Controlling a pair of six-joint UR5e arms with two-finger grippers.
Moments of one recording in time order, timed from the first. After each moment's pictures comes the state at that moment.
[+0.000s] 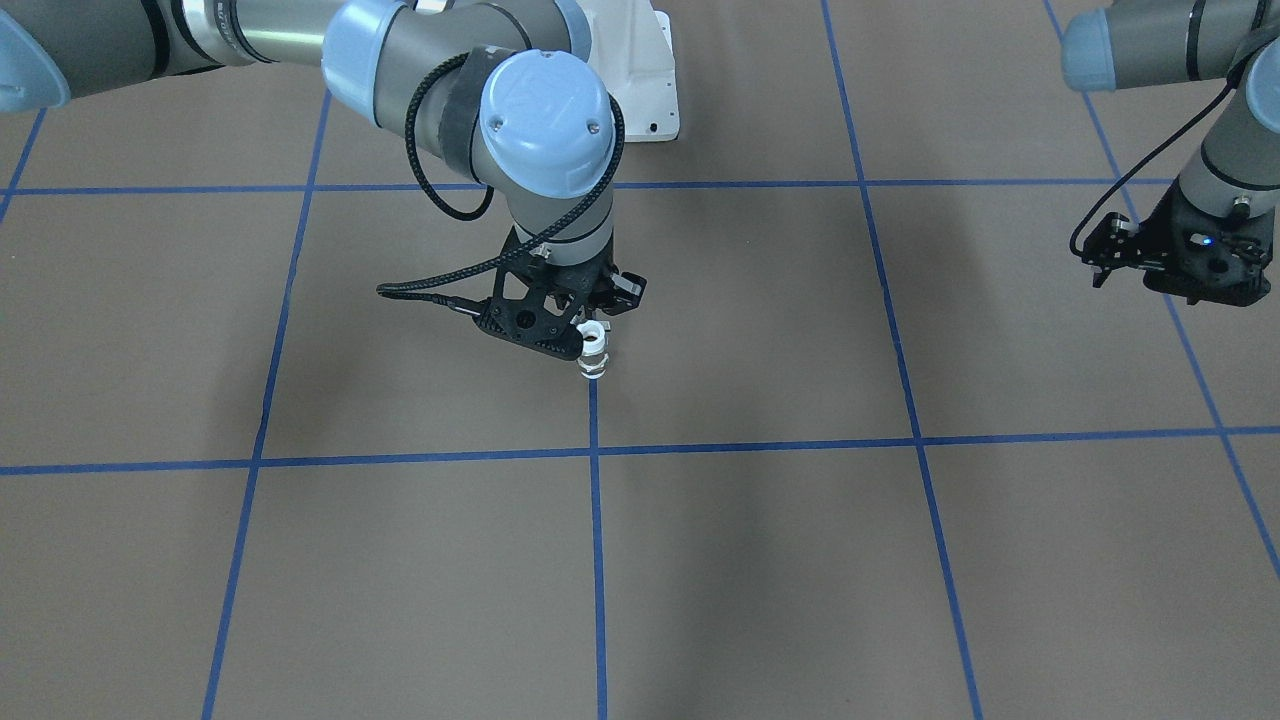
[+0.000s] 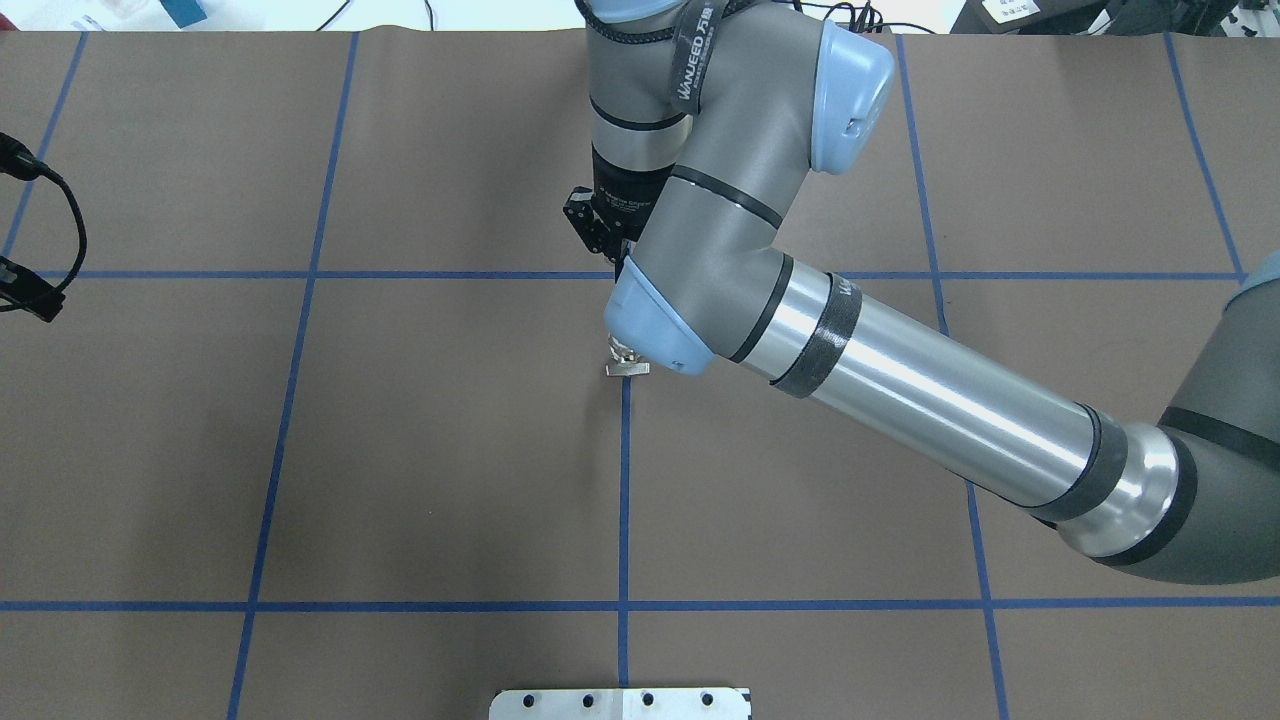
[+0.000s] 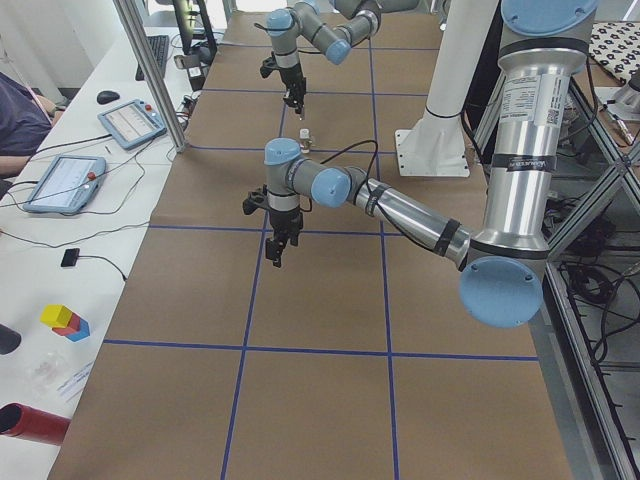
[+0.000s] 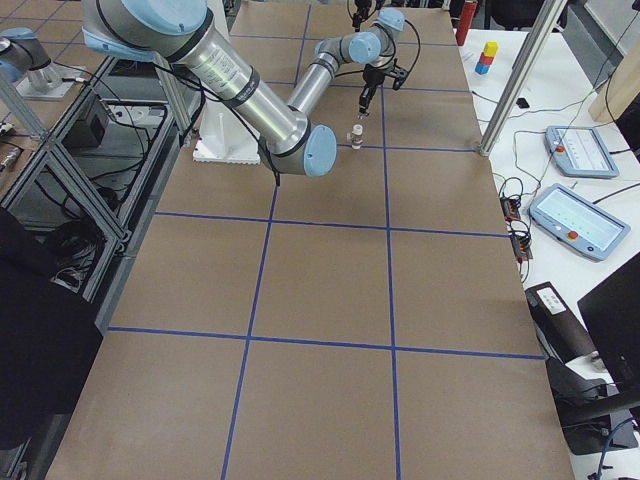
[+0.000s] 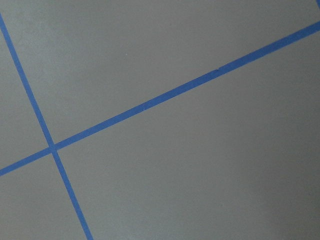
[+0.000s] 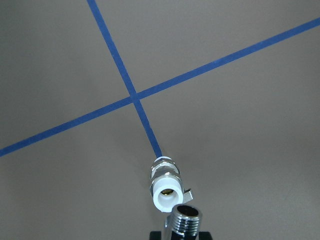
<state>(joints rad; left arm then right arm) -1.09 -1.64 -1.92 -1.48 -2.03 -0.17 0.69 -0.56 1.43 -1.87 2.17 1.36</state>
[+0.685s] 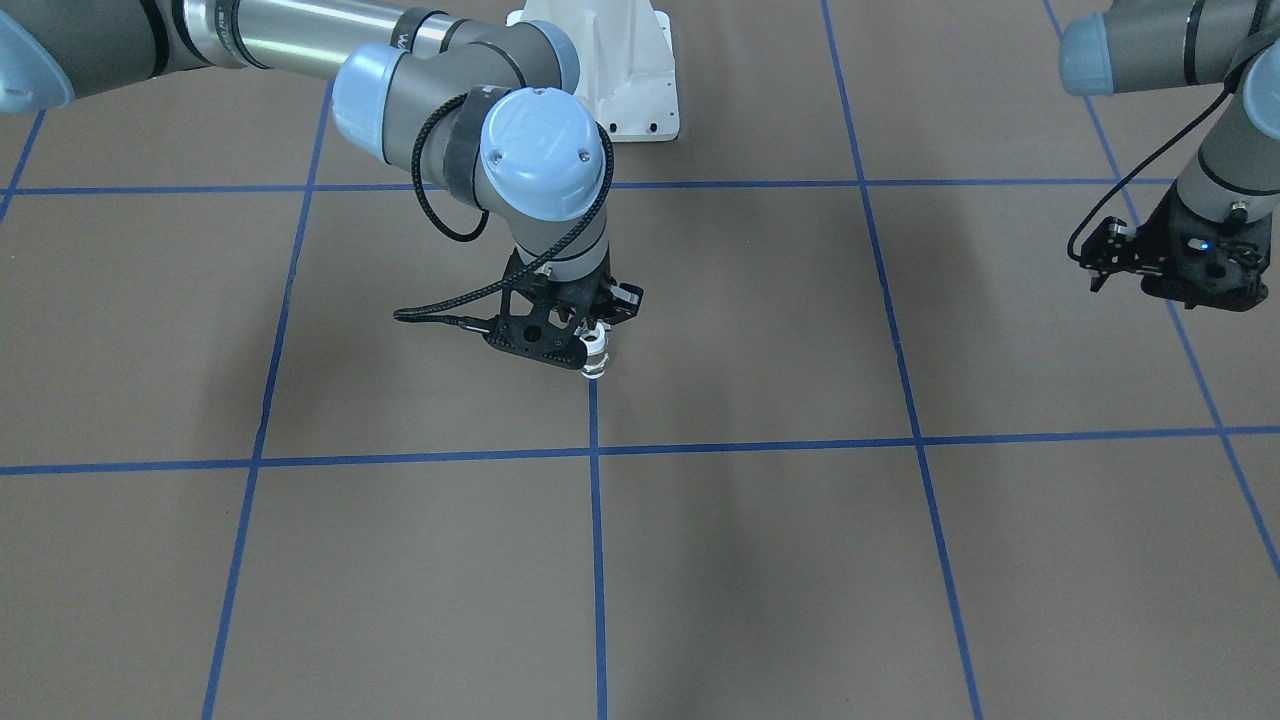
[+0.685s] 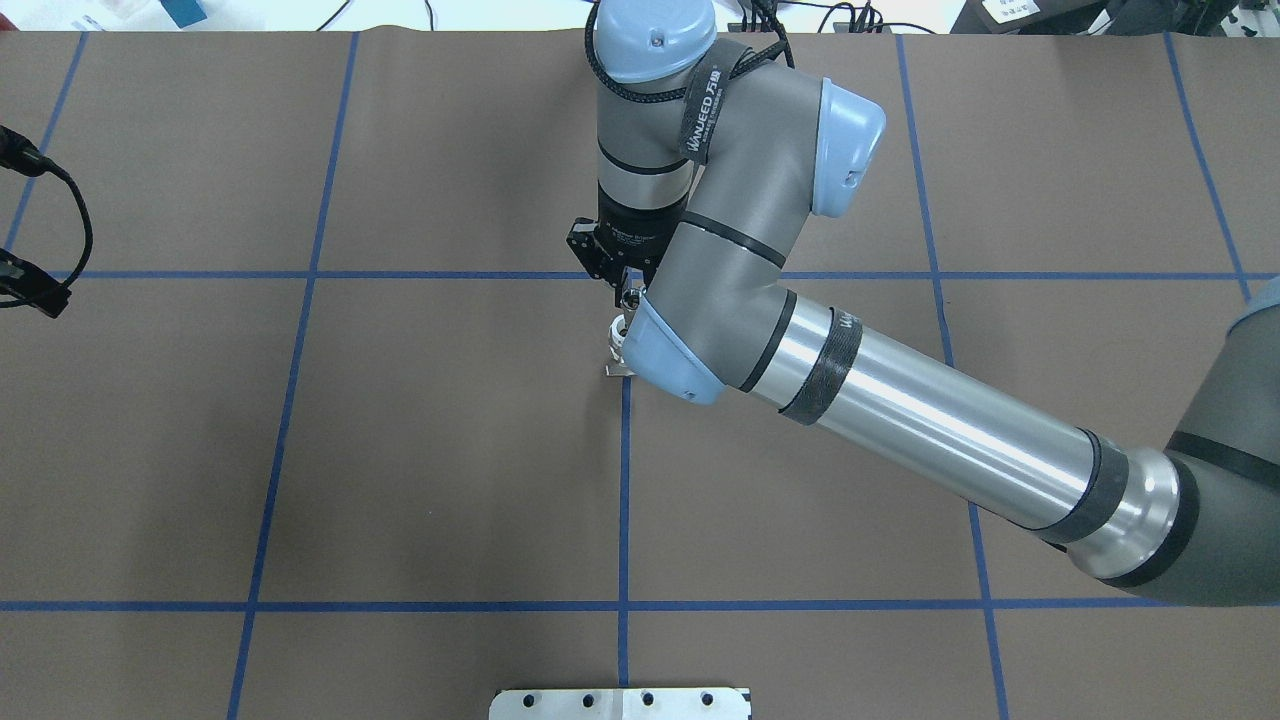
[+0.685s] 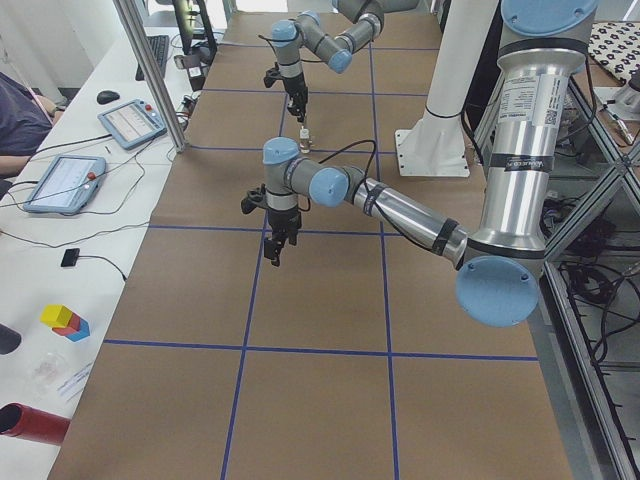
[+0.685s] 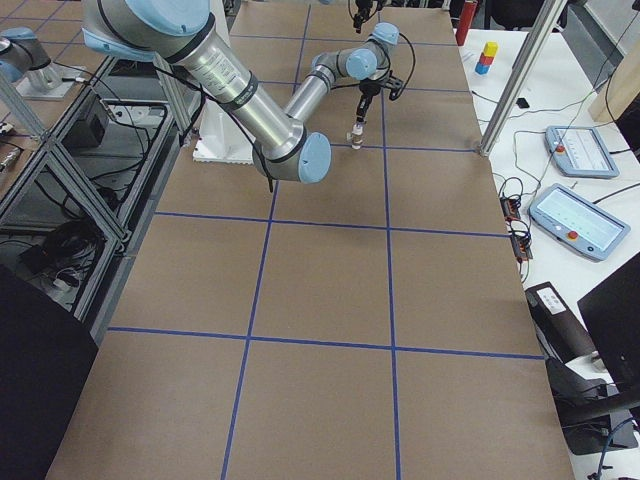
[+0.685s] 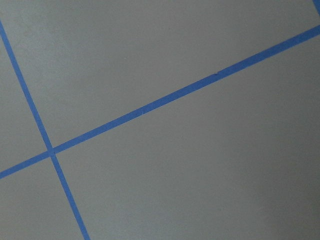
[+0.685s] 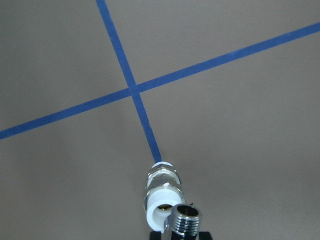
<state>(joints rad) -1.09 -1.65 -1.91 -1.48 -2.03 -0.17 0.67 -0.59 1.41 -1.77 2.16 1.36</state>
